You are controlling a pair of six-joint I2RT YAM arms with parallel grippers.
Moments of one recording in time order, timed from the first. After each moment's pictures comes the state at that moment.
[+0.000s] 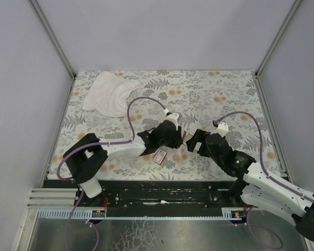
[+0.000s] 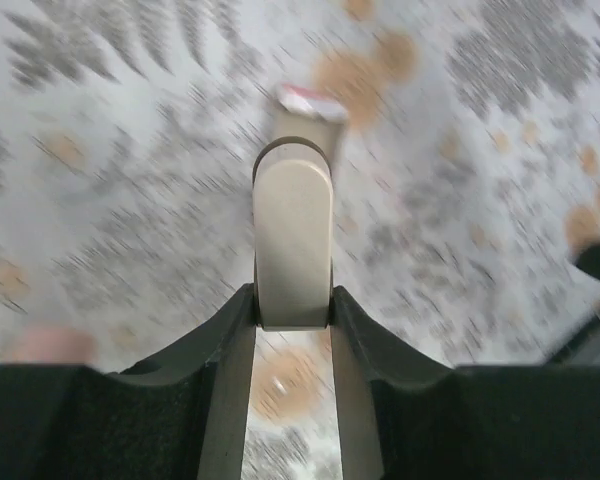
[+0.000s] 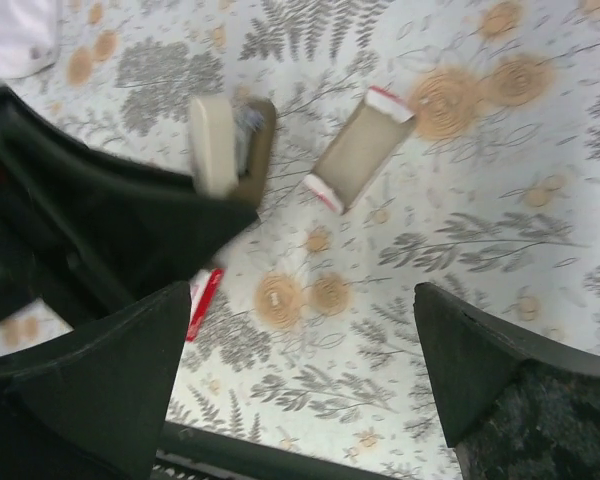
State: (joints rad) left arm -0.97 1.66 0.92 0.12 -0.09 -0.59; right arm 0.82 0.78 0.51 -0.36 0.38 0.86
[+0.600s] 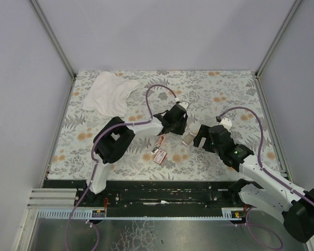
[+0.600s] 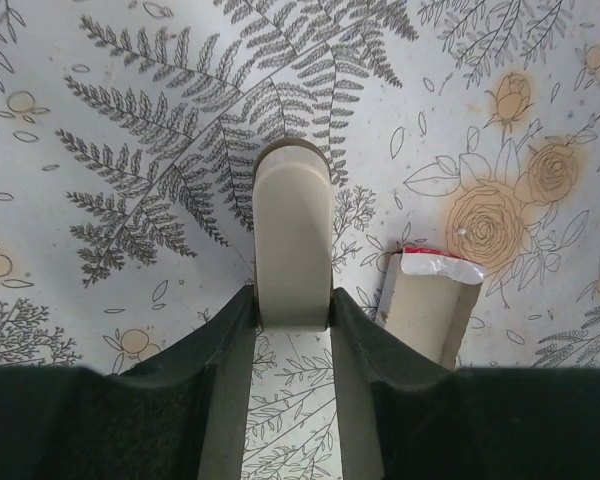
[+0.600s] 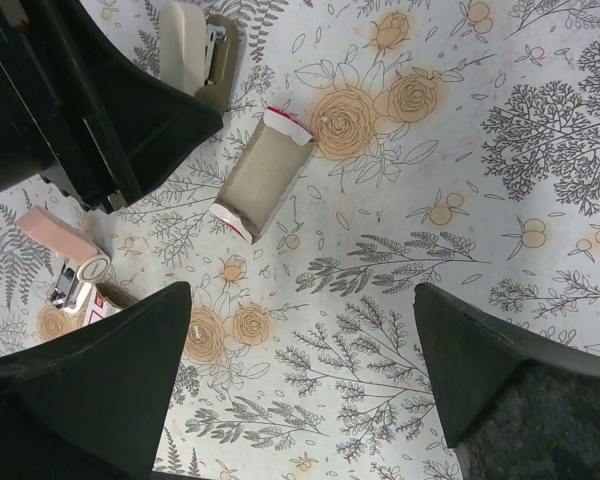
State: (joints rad) left arm -0.80 2.10 1.41 -0.13 -0.05 -0.42; right arm 0.59 0.90 0.55 -0.39 0.29 0.73
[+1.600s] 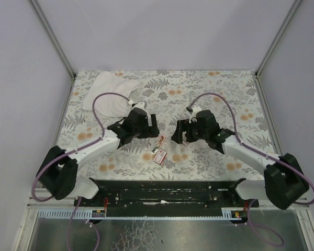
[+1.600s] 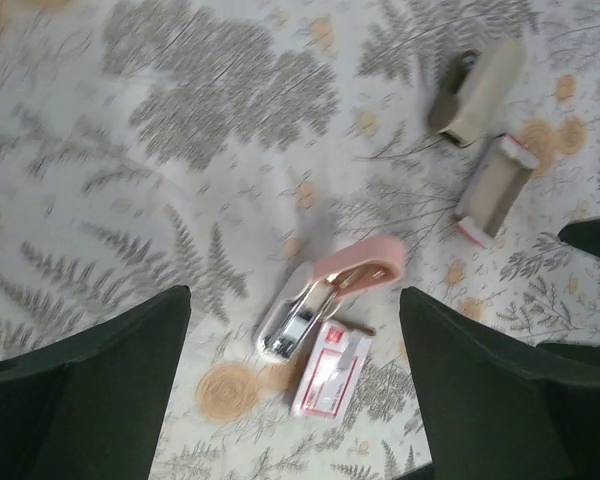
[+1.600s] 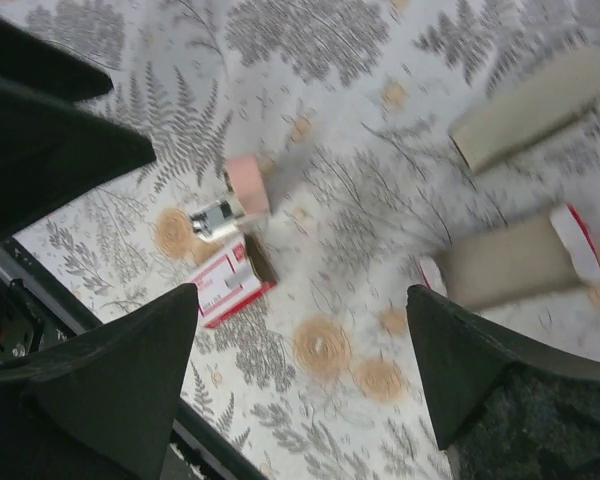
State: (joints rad) left arm -0.69 1.46 0.95 -0.24 -0.11 -0.62; right arm 0.57 1.24 0.68 -0.11 -0.22 0.44
